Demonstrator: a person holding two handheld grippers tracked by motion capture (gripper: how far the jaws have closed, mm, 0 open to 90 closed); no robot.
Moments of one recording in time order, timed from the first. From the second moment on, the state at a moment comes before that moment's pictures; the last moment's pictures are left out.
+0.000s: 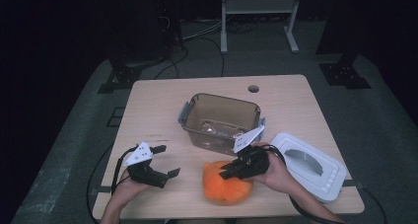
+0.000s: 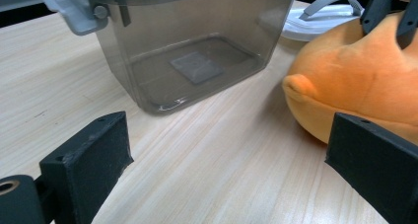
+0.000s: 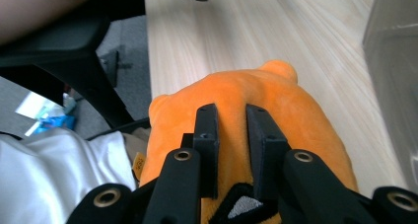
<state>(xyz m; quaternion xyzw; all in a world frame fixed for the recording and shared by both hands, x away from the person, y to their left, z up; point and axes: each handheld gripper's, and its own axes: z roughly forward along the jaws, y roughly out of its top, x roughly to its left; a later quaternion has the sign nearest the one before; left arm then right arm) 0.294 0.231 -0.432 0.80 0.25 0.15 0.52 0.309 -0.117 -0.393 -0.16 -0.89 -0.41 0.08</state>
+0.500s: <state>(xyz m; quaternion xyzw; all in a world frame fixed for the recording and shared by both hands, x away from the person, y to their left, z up) 0.293 0.233 -0.431 0.80 0.25 0.15 0.52 0.303 -0.126 -0.345 -0.16 -0.87 -0.45 0.10</state>
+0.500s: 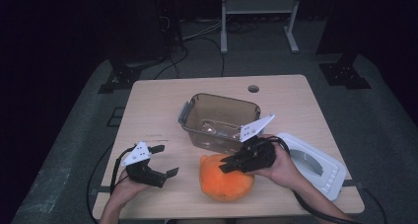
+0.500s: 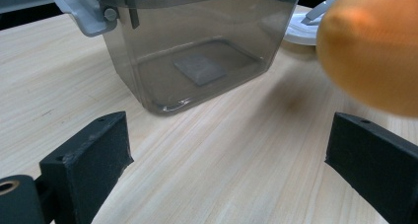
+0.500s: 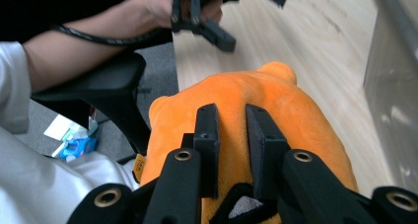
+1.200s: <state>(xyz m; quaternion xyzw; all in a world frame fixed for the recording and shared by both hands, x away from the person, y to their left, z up) 0.294 0.233 -0.431 0.80 0.25 0.14 0.53 0.338 -0.110 -0.256 -0.16 -0.86 -0.48 0.03</state>
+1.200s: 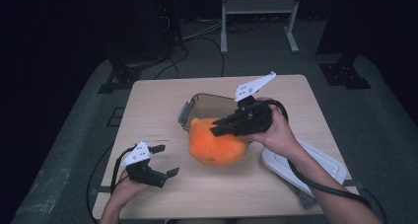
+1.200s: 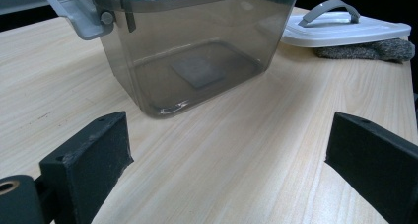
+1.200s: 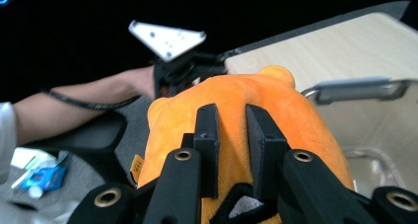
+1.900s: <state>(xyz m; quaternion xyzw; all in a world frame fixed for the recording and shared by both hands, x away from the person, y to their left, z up) 0.294 0.232 -0.432 0.80 0.25 0.14 0.53 0.408 -0.099 -0.255 -0.21 -0.85 -0.48 0.00</state>
